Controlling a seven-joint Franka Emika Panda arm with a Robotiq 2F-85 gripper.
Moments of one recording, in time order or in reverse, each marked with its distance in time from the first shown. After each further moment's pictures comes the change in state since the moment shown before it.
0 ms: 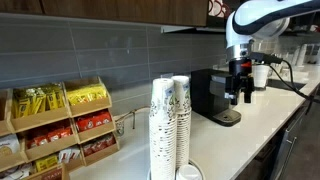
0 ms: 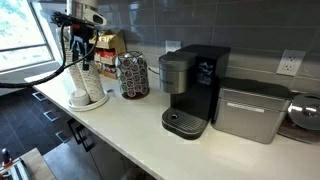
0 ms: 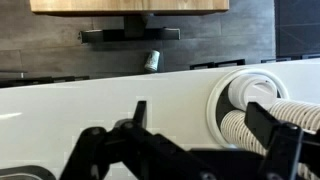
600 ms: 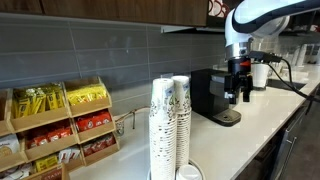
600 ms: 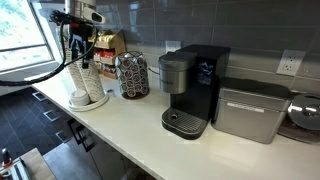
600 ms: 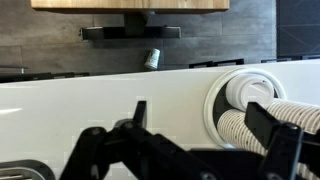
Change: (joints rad) arm -0.001 -0.004 0.019 0.009 0.000 0.000 -0.001
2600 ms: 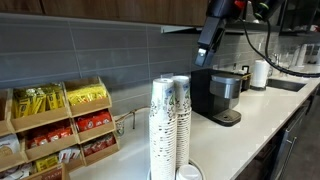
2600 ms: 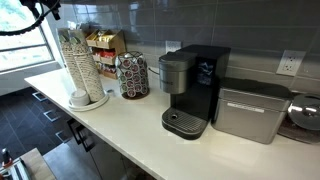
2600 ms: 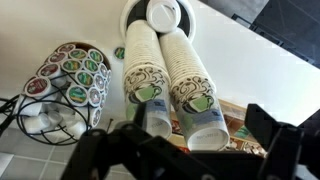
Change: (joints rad) arm 0.182 -0.126 0.235 0.209 0.073 0.213 -0.082
